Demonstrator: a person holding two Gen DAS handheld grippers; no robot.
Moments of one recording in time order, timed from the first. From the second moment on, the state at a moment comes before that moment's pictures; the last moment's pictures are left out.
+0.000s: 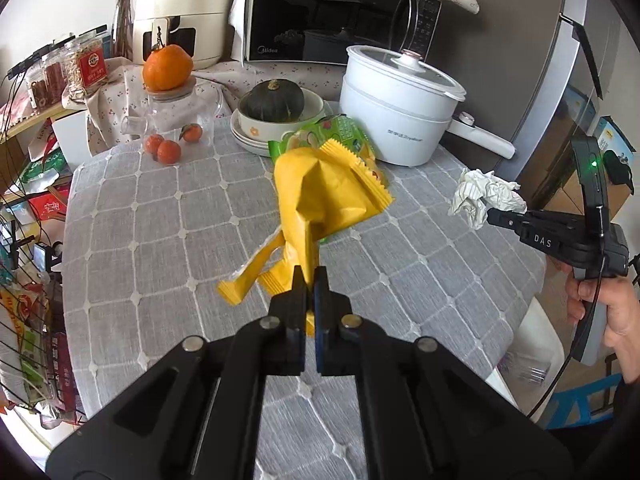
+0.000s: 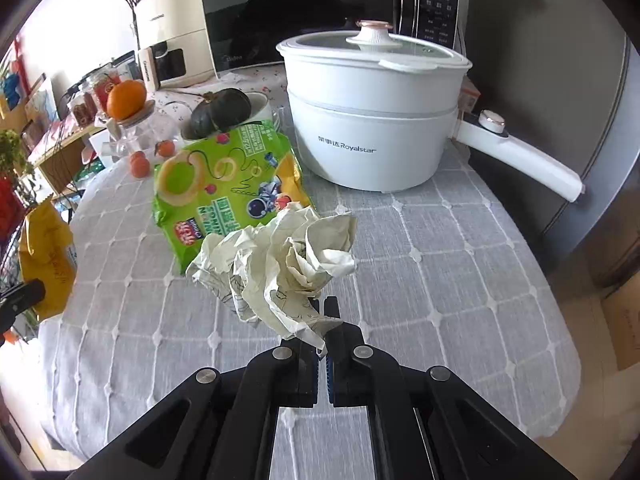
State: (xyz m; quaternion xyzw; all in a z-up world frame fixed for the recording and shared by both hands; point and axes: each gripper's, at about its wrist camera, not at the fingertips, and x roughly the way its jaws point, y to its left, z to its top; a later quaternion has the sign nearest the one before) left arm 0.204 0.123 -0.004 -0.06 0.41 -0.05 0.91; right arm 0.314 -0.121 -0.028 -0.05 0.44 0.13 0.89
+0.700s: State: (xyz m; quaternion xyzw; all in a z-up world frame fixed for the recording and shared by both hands) left arm 0.077 0.010 0.008 -0.04 0.38 -0.14 0.91; right arm 0.127 -0.198 0.005 -0.06 0.42 0.13 0.90
